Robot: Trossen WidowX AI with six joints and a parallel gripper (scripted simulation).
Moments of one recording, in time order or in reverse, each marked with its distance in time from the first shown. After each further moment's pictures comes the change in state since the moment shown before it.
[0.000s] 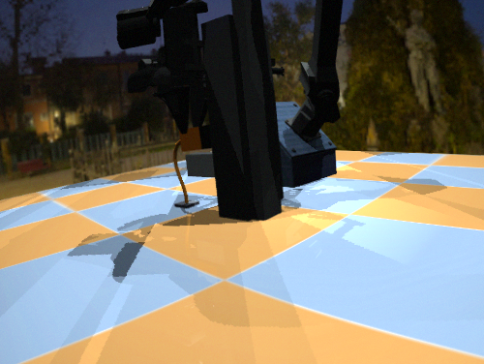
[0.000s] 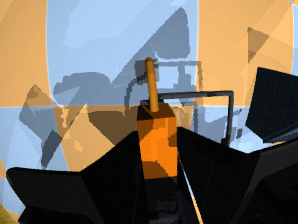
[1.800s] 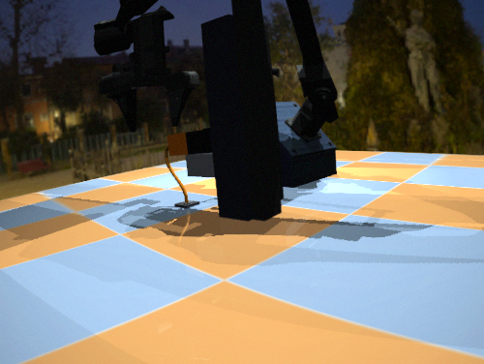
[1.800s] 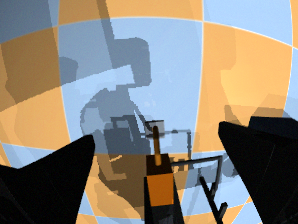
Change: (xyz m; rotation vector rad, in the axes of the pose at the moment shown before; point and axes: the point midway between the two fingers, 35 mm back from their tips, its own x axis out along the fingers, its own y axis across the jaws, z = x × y) arm -0.016 0.002 0.090 0.004 -0.026 0.009
